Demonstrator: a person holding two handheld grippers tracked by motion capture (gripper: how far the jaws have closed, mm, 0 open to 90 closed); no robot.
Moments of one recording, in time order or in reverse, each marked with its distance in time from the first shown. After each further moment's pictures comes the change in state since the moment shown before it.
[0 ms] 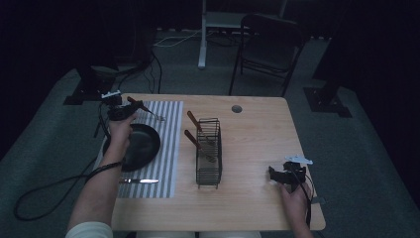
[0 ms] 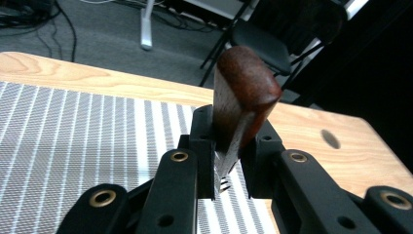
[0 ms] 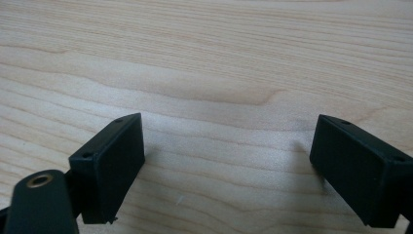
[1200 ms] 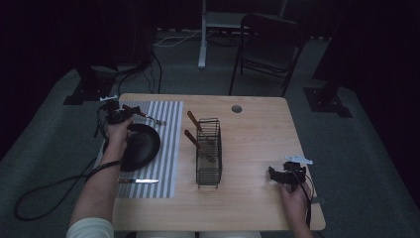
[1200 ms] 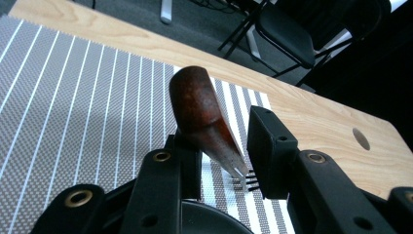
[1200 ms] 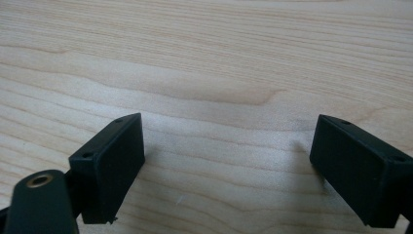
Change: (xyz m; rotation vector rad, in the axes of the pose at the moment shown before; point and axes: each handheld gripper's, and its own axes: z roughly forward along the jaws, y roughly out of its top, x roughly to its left) left arm 0.038 -0.016 0.016 0.068 0.053 -0.131; right arm 0.000 0.000 0.000 0.000 0.000 0.000
